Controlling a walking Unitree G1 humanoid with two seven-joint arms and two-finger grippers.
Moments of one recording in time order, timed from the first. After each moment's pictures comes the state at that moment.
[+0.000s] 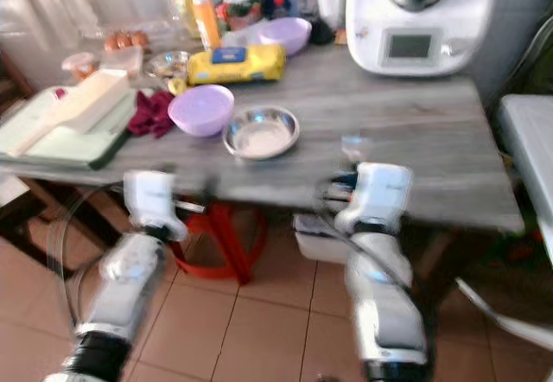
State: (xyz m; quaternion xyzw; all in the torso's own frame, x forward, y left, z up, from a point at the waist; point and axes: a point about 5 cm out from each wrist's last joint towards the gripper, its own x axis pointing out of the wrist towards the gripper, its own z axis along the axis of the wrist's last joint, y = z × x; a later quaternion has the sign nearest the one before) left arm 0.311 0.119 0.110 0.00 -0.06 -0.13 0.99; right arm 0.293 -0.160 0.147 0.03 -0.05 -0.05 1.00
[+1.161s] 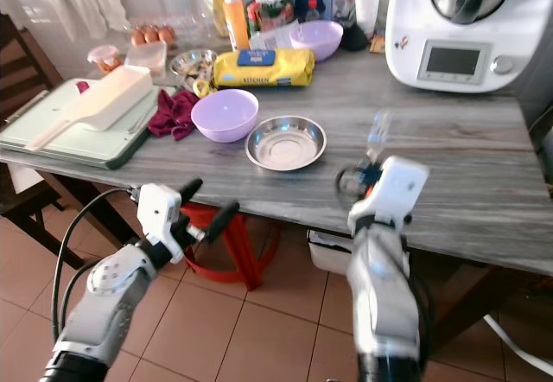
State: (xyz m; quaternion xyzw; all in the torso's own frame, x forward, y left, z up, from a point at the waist) left arm 0.286 0.121 0.109 -0.02 -0.02 -0.32 0.95; right arm 0.305 -0.158 0.157 0.12 -0.05 -0.10 0.99
